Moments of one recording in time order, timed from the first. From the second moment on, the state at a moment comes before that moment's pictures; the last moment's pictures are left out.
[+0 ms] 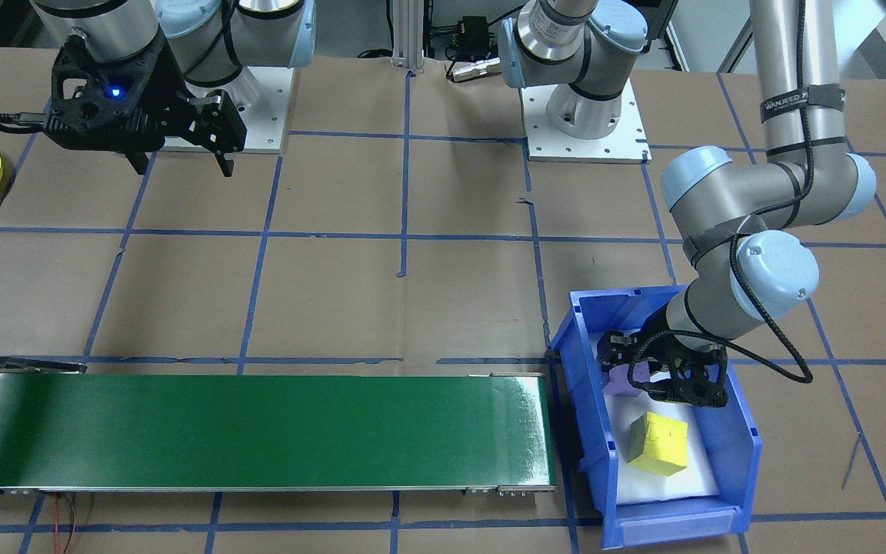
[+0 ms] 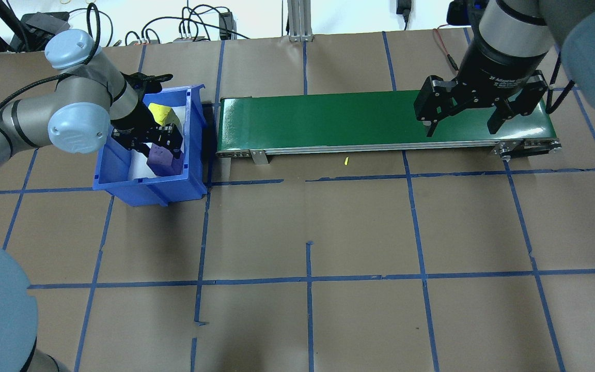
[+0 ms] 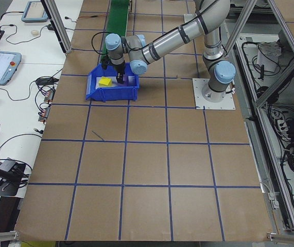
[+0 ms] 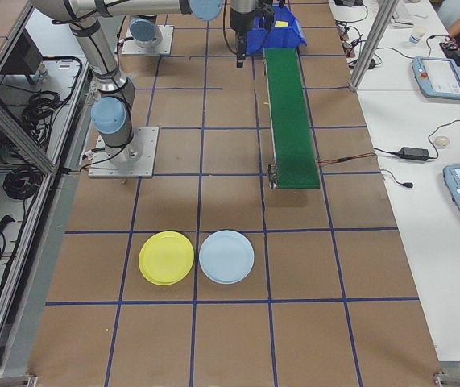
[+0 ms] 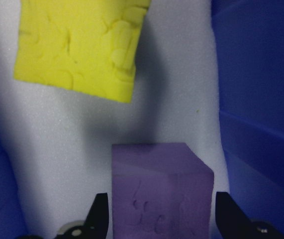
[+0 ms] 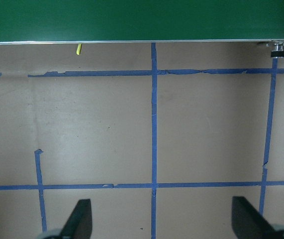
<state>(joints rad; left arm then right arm) -1.39 -1.97 -1.73 -1.09 1.49 0.28 1.59 -1.62 1.59 -1.51 -1.57 0.02</state>
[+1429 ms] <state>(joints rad) -1.49 -1.85 -1.50 -1.33 1.45 0.09 1.59 -1.62 1.59 -1.51 -1.60 0.03</state>
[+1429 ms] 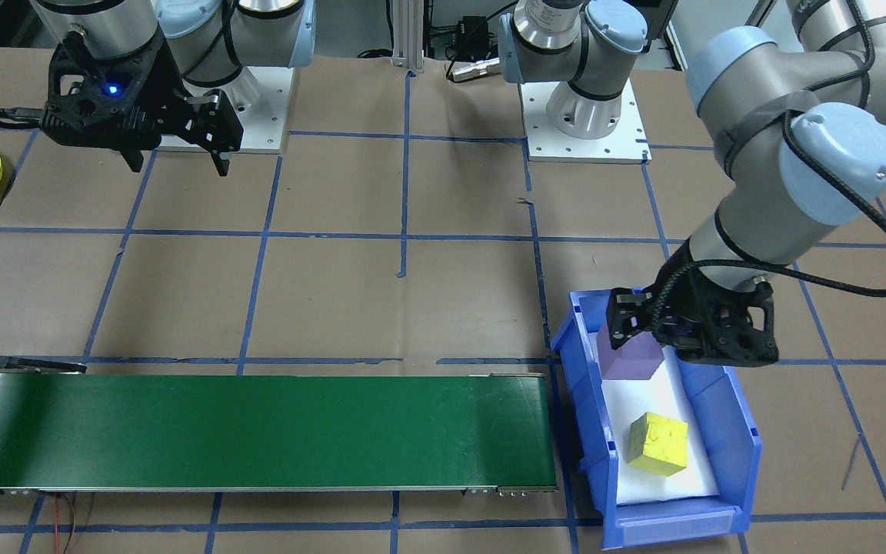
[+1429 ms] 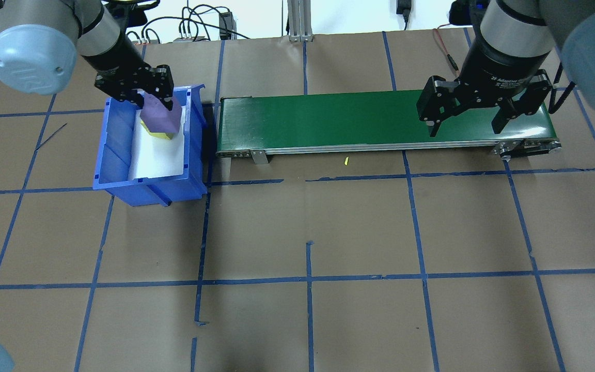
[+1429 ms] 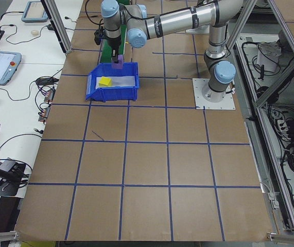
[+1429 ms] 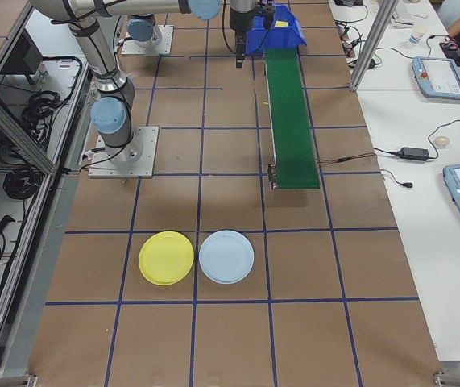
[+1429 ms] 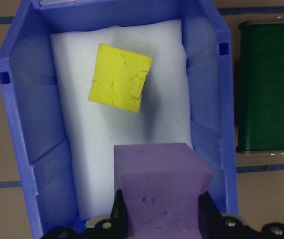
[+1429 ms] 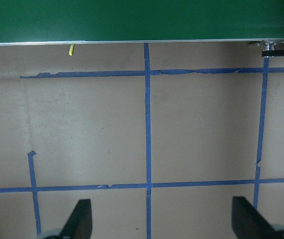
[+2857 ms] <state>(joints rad) -1.66 -2.02 -1.49 -1.05 1.41 -0.14 1.56 -1.58 1.60 -1.57 -1.60 -0.08</state>
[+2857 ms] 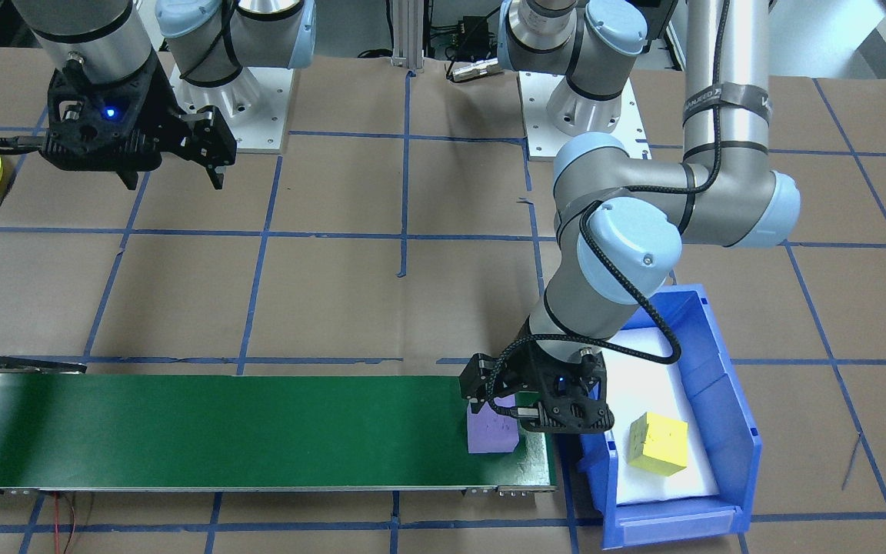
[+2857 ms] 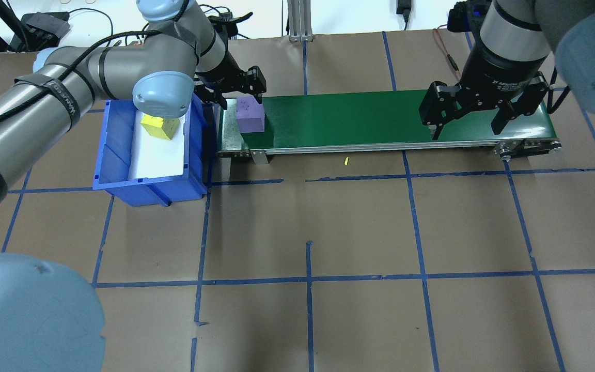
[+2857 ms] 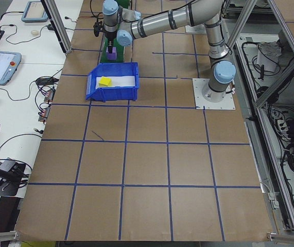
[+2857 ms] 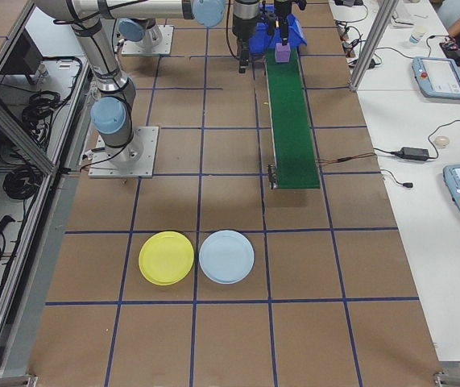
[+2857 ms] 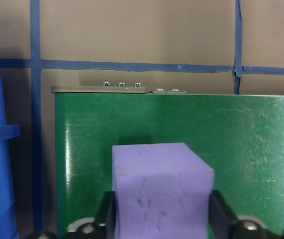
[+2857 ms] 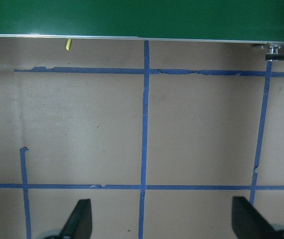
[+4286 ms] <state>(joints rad) -1.43 -2.13 -1.39 -1.12 1.58 0.25 1.55 -1.15 1.51 -2.04 -1.28 0.17</state>
